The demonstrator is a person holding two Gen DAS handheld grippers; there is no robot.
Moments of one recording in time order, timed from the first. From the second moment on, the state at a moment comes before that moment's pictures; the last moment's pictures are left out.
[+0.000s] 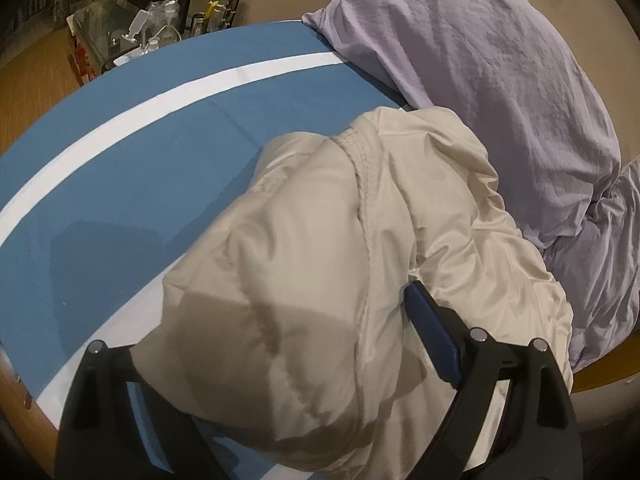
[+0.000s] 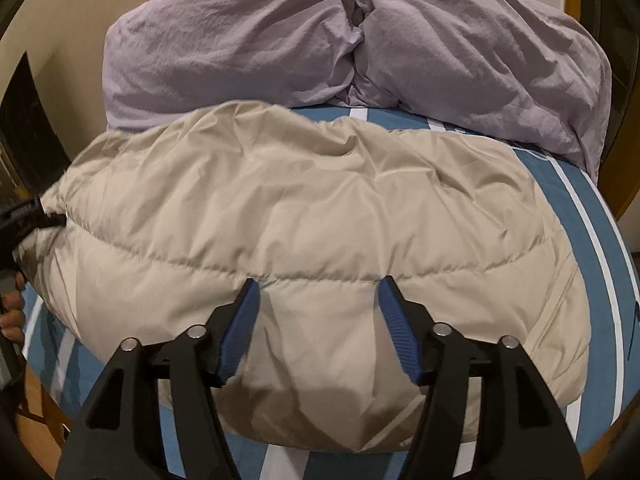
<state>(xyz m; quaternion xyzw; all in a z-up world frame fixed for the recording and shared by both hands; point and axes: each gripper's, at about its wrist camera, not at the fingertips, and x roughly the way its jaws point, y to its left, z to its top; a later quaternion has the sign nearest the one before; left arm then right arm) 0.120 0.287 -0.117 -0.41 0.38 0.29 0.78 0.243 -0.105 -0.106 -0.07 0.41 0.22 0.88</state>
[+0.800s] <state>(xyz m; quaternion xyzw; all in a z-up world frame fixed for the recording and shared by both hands) 0.134 0.241 -0.019 -0.41 0.27 0.15 0.86 0.243 -0.096 -0.134 -0.13 0.40 0.23 0.88</state>
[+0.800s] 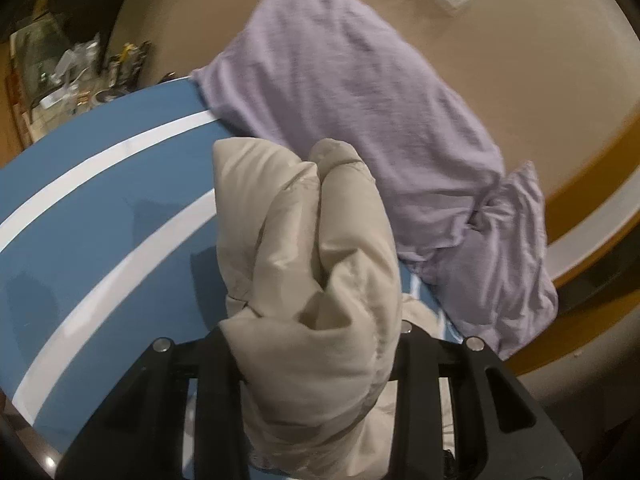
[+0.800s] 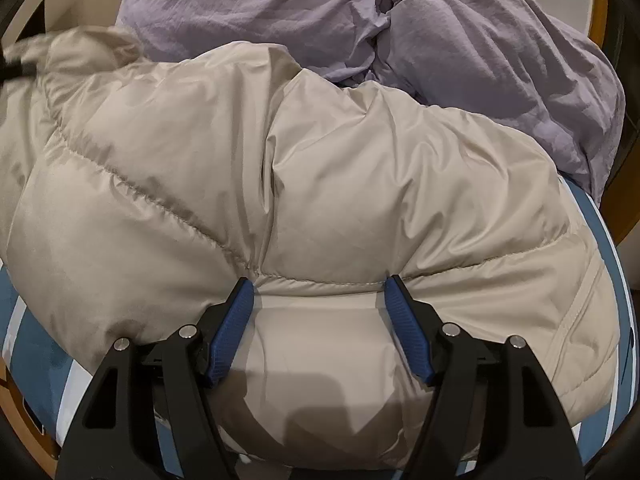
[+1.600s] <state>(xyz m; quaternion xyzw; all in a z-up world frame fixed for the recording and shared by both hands) 0.166 0.166 0.039 -0.35 0.24 0.02 0.90 0.245 -0.096 -0.136 -0.14 0.39 0.23 0.88</state>
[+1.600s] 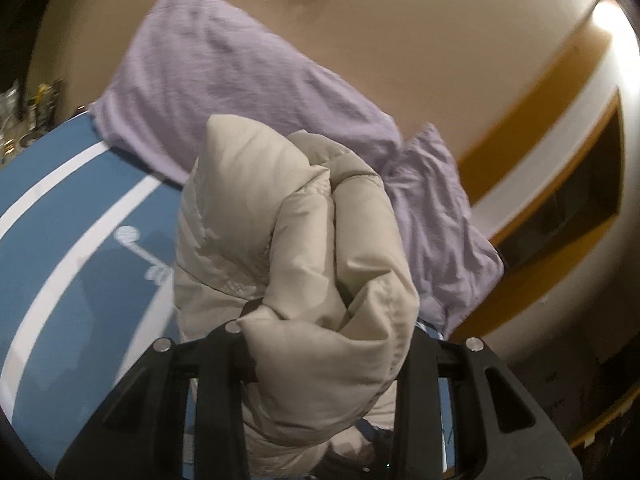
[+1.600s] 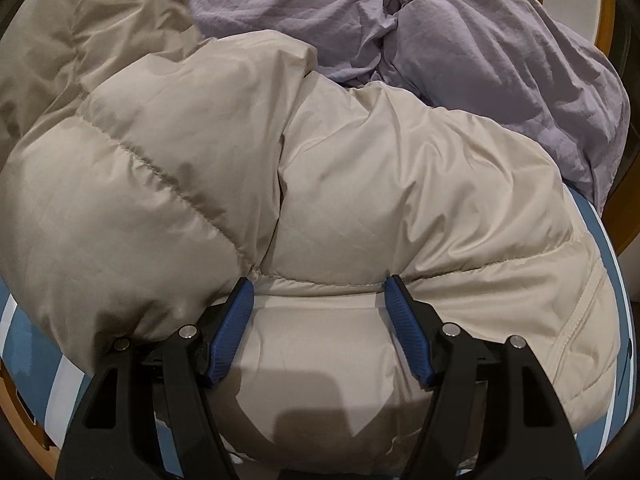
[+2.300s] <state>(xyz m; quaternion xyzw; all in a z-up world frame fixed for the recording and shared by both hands) 0.240 -0.021 0.049 -0.22 0.32 -0.16 0.91 0.240 -0.202 -0.099 -0.07 0.38 0.20 0.90</state>
